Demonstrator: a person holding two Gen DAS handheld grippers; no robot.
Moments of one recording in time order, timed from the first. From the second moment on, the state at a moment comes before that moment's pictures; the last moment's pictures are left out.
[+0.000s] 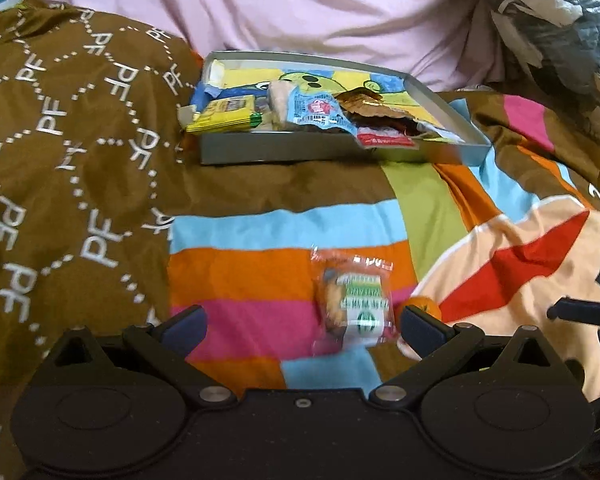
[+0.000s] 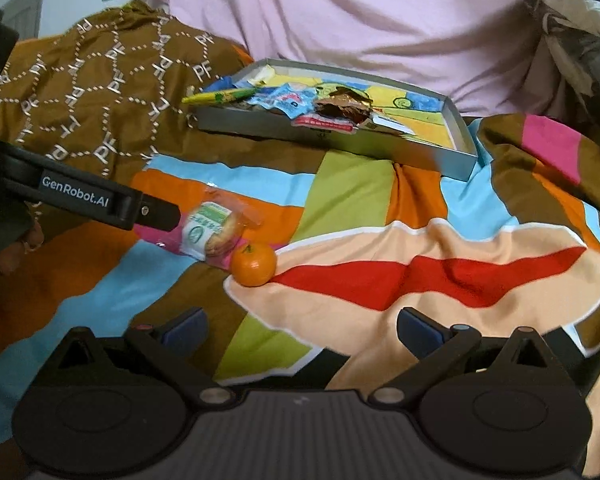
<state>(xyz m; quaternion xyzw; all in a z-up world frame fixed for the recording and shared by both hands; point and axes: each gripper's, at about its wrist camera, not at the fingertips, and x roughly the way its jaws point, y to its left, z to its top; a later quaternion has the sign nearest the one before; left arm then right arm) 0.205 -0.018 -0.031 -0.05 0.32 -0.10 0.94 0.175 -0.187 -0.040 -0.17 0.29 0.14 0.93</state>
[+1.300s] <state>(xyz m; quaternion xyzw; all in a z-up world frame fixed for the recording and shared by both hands) 0.234 -0.017 -0.052 -0.09 0.33 -0.17 0.92 0.222 -0.165 -0.061 -0.14 0.32 0.19 0.92</state>
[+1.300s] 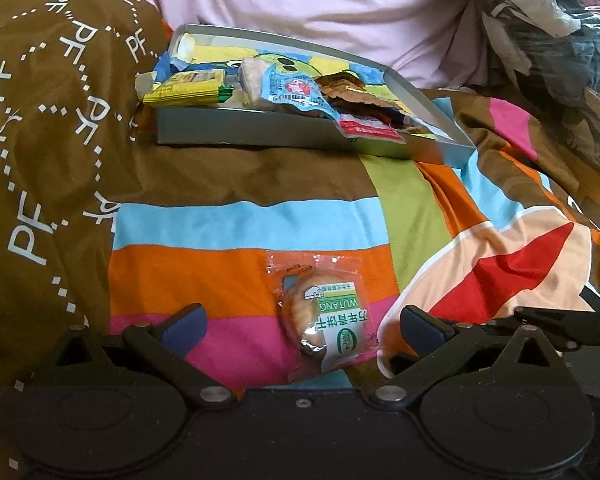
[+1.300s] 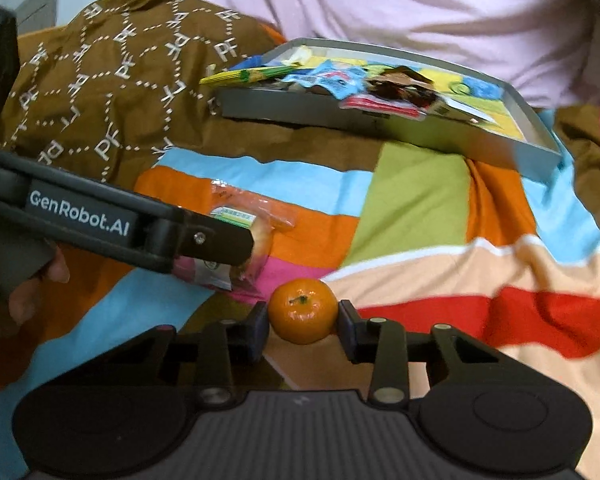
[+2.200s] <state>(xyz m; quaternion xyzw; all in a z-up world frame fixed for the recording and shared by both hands) 0.223 -0.058 -0.060 0.05 0.29 -0.17 0.94 0.186 -0.191 -0.064 -0.07 0.33 0.17 0.93</state>
